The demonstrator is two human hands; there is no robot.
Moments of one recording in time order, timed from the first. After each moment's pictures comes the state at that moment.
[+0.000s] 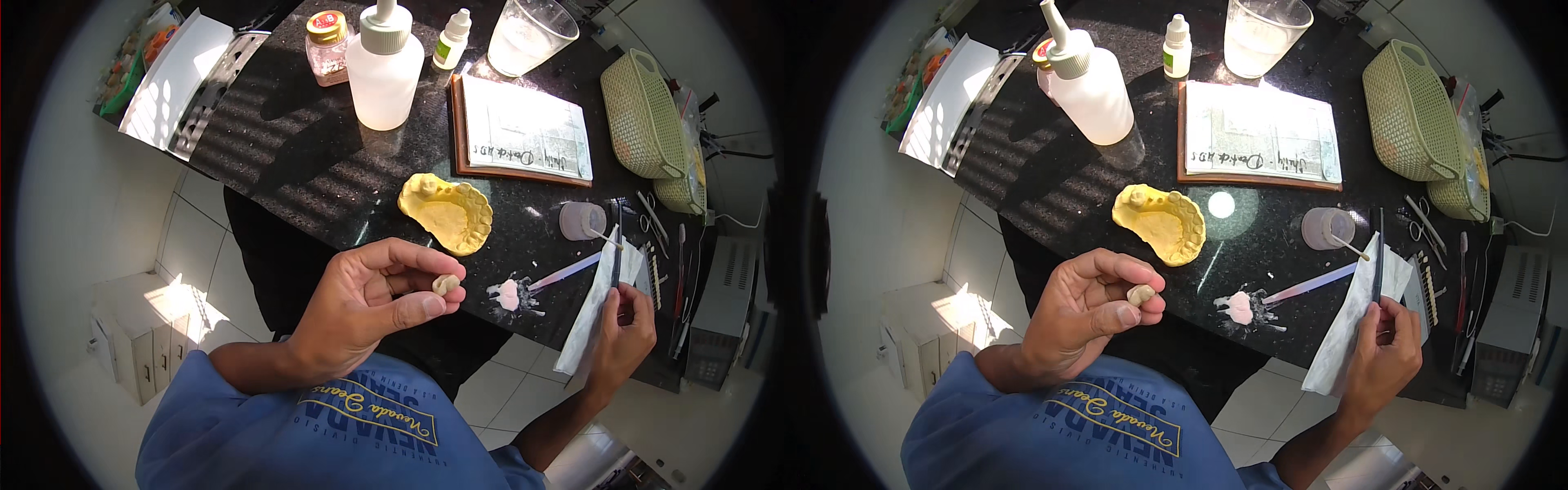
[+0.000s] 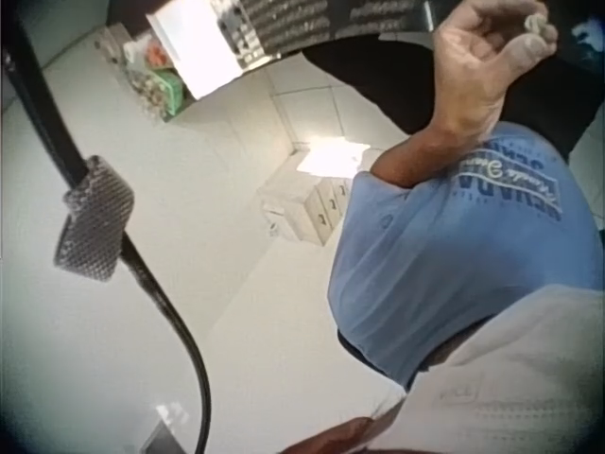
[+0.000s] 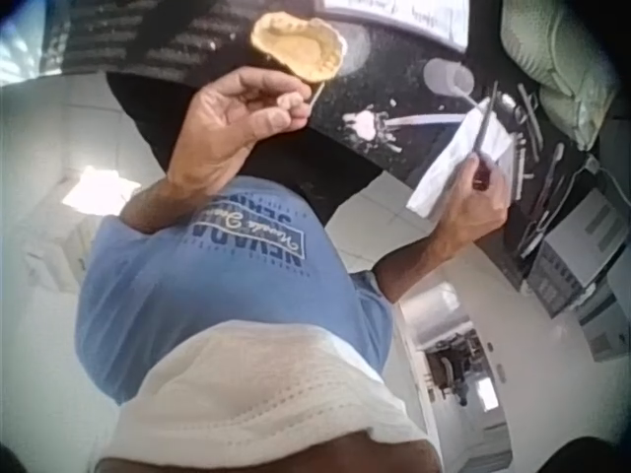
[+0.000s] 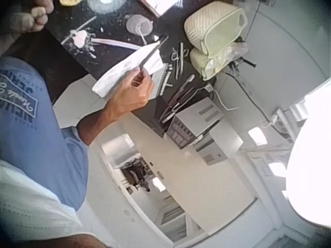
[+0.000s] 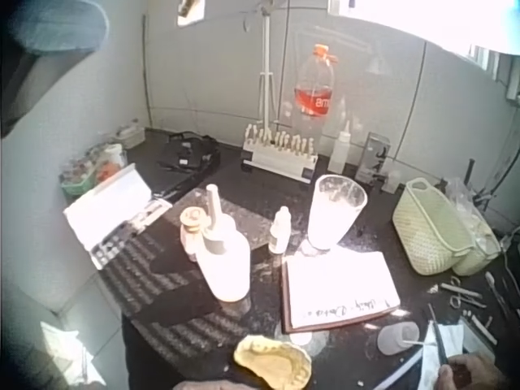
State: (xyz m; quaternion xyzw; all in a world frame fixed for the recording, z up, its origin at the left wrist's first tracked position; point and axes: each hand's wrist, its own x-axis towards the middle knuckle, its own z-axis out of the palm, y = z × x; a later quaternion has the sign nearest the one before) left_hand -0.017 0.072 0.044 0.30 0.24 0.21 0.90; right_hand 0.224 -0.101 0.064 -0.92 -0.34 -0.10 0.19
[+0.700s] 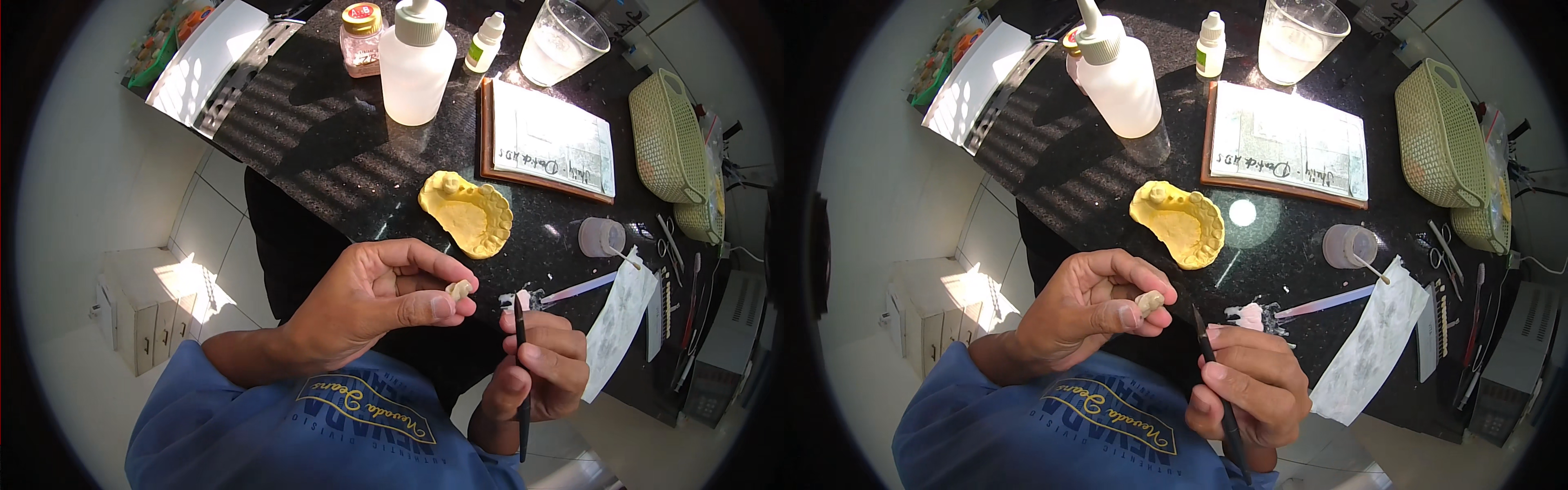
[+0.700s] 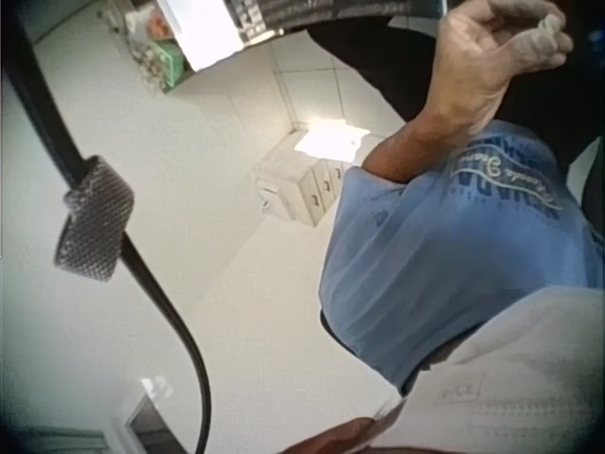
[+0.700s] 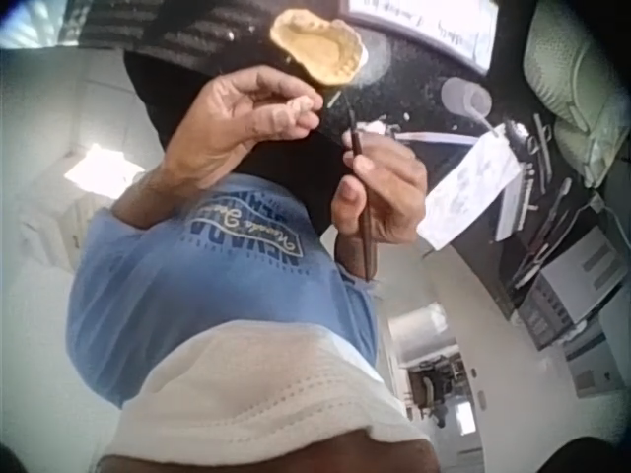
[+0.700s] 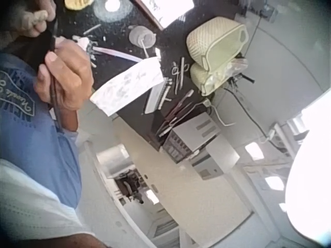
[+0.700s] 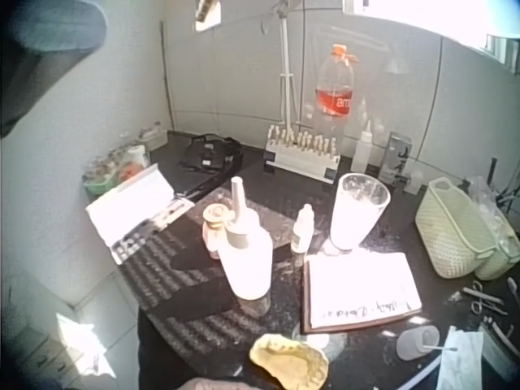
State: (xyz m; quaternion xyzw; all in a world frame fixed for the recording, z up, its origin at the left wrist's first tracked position) left_hand -0.018 0.077 0.053 0.29 0.27 0.16 0.91; right_hand 0.130 -0.046 0.040 -0.54 -0.56 0.08 0.63
